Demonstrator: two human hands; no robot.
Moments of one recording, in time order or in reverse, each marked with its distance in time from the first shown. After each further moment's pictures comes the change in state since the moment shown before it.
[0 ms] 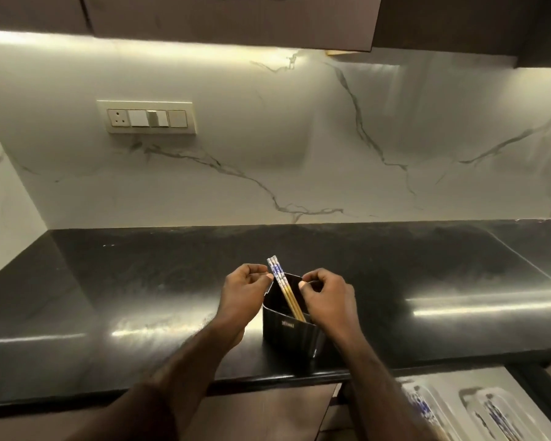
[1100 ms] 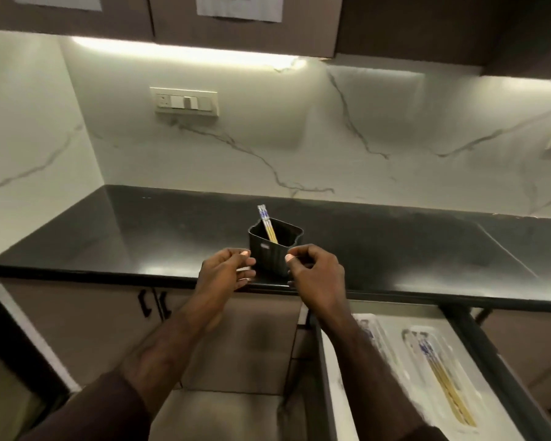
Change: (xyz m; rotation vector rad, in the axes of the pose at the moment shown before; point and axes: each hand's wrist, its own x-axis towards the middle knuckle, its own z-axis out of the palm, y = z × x) left_hand -0.267 0.012 0.015 -0.174 0.098 -0.058; right_hand -0.213 -0.005 -0.125 0.220 -0.065 -0.106
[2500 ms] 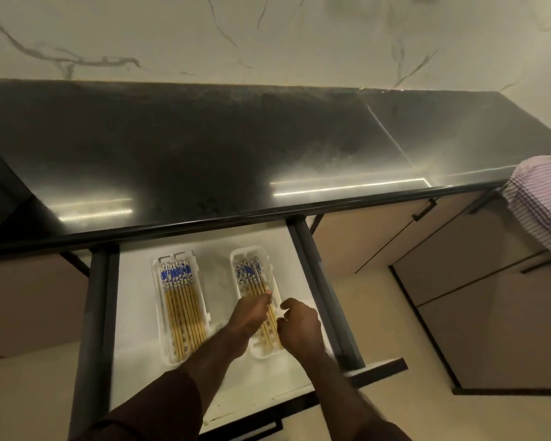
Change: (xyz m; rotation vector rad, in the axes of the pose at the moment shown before) left_hand -0.012 -0.296 0.500 0.332 -0.385 -0.692; right_hand -0.003 0.405 -0.316 -0.558 -0.138 0.667
